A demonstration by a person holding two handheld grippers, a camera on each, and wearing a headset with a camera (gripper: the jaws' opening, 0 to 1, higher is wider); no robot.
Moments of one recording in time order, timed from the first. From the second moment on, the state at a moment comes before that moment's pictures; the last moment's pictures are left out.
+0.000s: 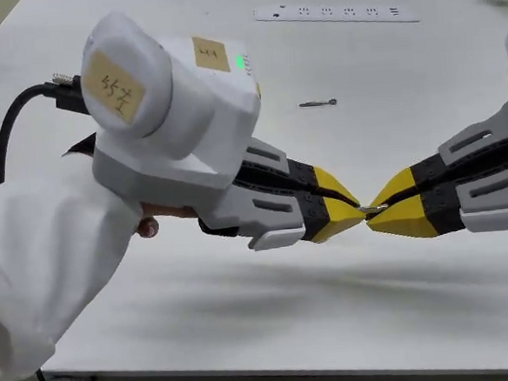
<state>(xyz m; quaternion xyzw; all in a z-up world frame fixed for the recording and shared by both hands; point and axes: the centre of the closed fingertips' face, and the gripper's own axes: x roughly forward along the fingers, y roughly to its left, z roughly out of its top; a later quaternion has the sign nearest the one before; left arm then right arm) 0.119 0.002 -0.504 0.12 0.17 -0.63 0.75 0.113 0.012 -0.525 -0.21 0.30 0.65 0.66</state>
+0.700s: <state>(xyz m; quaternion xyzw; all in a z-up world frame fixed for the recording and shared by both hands) 0.158 0.023 -0.540 0.15 0.20 -0.58 0.78 0.145 -0.025 -0.560 -0.29 0.34 0.58 0.68</state>
